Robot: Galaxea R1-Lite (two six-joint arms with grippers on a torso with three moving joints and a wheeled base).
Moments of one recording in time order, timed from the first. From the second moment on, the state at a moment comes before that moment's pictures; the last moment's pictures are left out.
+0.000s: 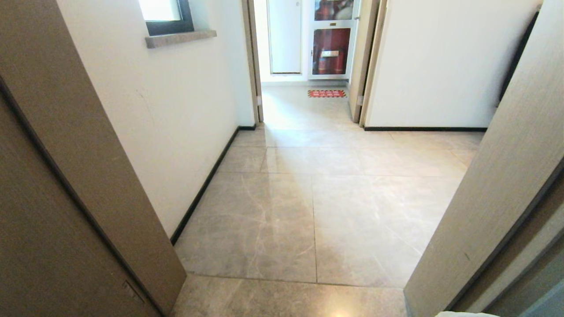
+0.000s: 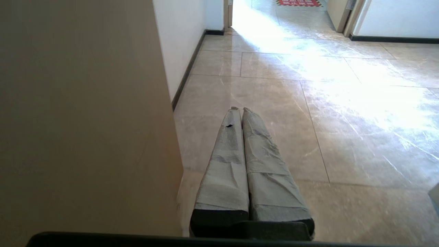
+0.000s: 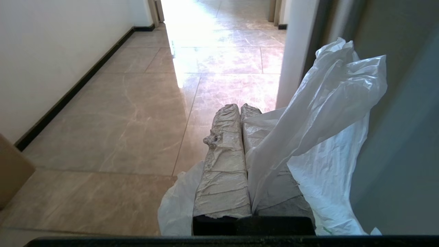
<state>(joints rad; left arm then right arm) 0.00 0.00 0.00 0.00 -0.01 0.00 0.00 0.00 0.00 0.00 0.00 0.00</state>
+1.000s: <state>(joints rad) 0.00 0.00 0.00 0.00 -0.01 0.00 0.00 0.00 0.00 0.00 0.00 0.00</state>
